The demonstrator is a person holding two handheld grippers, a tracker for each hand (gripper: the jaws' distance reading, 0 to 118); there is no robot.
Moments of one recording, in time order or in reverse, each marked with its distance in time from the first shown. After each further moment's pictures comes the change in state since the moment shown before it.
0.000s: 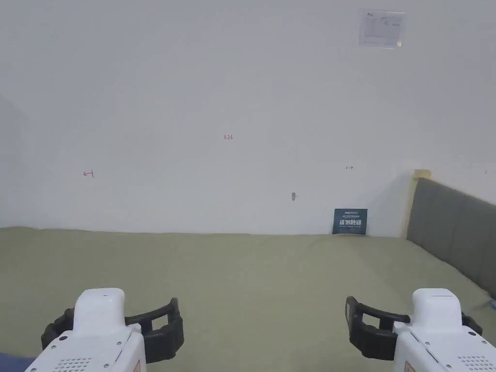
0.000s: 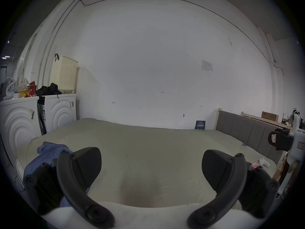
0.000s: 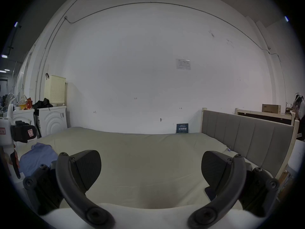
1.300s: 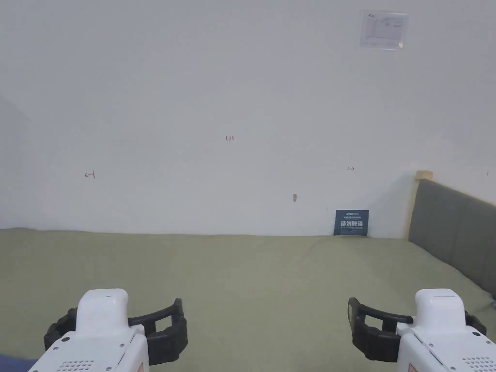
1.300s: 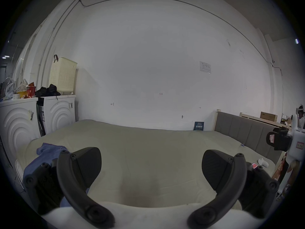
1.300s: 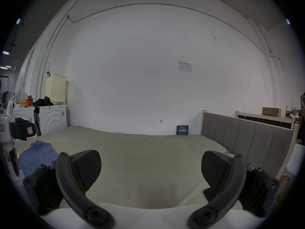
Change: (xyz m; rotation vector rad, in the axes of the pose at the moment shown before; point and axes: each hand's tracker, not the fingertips) left arm 0.001 0.003 0.002 0.010 -0.014 -0.004; right arm -0.001 0.003 0.001 0.004 0.004 0.024
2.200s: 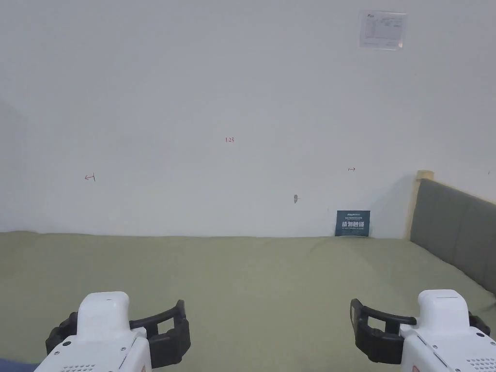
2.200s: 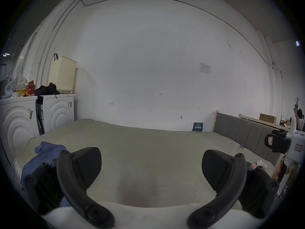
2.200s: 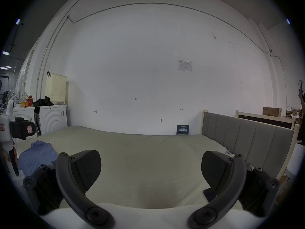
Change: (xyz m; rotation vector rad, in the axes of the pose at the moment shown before) left arm 0.001 0.001 0.000 0.005 -0.006 0.015; right arm 0.001 -0.001 -0.003 0.001 0.004 0.002
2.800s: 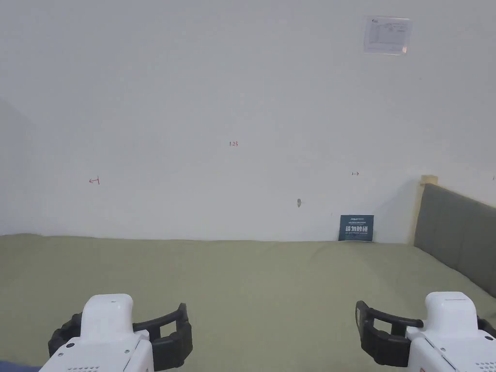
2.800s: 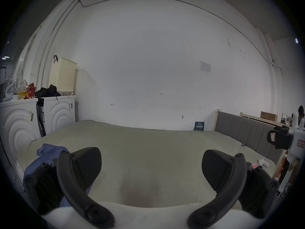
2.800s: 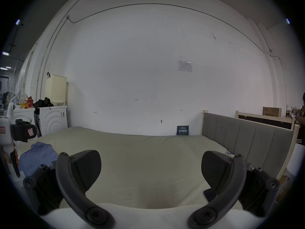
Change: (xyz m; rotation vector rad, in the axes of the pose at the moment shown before) left arm -0.002 0.002 0.000 0.001 0.013 -0.015; right arm -0.001 0.007 0.002 0.003 -0.001 -0.006
